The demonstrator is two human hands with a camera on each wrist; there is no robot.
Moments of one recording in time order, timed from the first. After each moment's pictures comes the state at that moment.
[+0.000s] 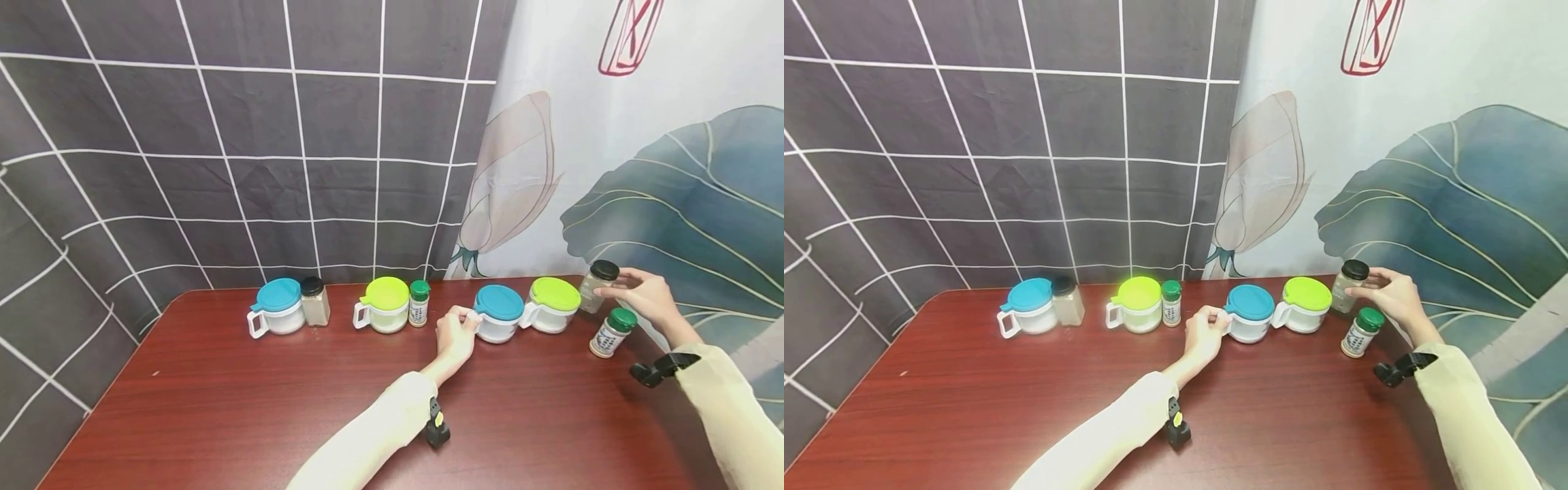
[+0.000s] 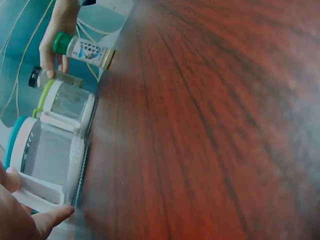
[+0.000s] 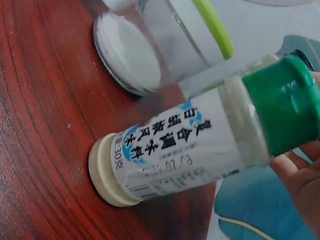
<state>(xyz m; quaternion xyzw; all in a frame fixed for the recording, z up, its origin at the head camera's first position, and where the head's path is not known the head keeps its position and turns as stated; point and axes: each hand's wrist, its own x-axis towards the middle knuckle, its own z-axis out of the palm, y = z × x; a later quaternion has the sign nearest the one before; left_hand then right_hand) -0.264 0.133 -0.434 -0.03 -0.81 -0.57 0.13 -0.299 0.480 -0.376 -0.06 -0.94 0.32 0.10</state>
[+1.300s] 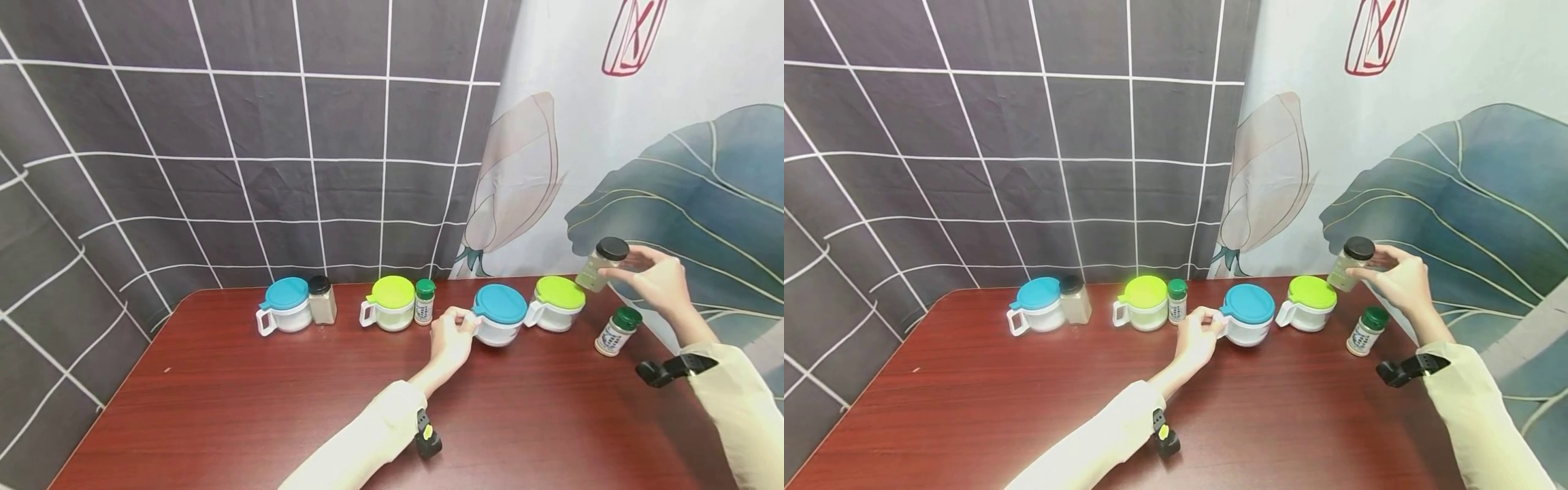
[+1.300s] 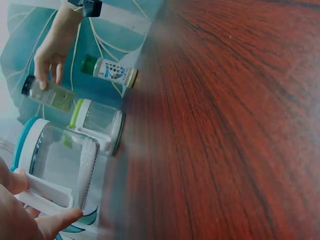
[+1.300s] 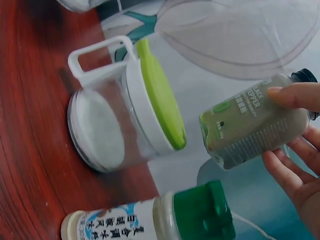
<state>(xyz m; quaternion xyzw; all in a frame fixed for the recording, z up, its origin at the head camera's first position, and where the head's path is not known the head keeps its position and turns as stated) -0.239 0.106 -0.410 -0.05 -0.80 -0.58 0.12 -0.280 0.444 -0.331 -0.02 -0.91 0.33 0.23</state>
